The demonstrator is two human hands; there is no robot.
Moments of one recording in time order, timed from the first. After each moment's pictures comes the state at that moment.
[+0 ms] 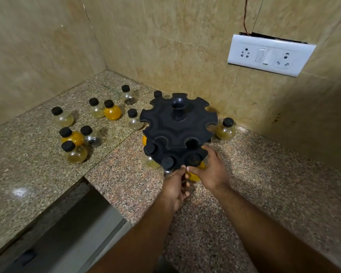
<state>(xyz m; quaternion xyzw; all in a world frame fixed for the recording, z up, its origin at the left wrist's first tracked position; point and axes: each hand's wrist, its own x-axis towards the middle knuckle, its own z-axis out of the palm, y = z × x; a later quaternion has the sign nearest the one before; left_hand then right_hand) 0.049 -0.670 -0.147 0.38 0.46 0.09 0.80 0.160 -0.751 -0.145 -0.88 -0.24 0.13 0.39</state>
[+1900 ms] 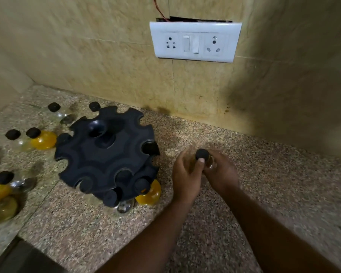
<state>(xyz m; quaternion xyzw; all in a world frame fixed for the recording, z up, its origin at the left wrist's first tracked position) 0.216 -0.756 -0.171 0.72 0.33 0.14 0.59 0.281 -0.856 -0.180 -0.90 -0.14 0.08 0.39</state>
